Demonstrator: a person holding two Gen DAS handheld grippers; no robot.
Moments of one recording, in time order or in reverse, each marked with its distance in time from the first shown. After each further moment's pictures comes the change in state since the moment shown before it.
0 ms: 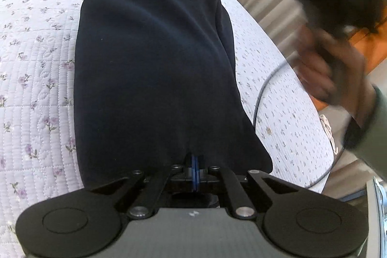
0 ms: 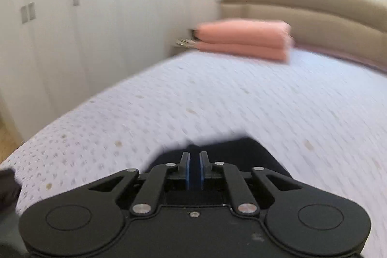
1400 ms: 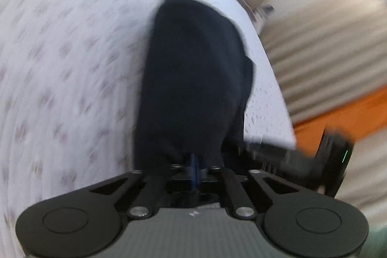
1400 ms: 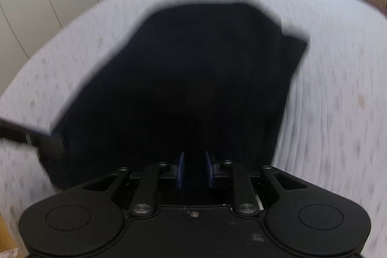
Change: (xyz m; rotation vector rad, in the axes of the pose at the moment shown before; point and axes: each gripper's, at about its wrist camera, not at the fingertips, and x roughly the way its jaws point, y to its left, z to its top) left arm -0.047 0.075 -0.044 -0.397 -0.107 -0.115; right arm -0.001 -0.005 -0.152 0.188 0.389 -0.145
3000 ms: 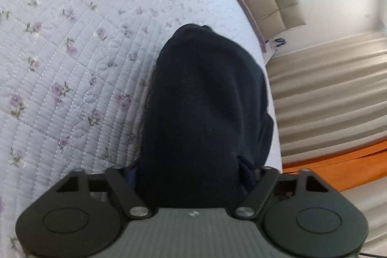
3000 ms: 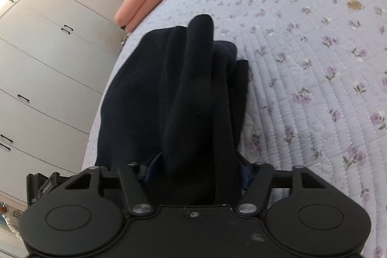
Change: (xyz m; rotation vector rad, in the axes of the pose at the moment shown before) left arm 0.066 0.013 0.080 -0.121 -0.076 -0.048; right arm 0.013 -0.103 0.025 0.641 -0.138 0.370
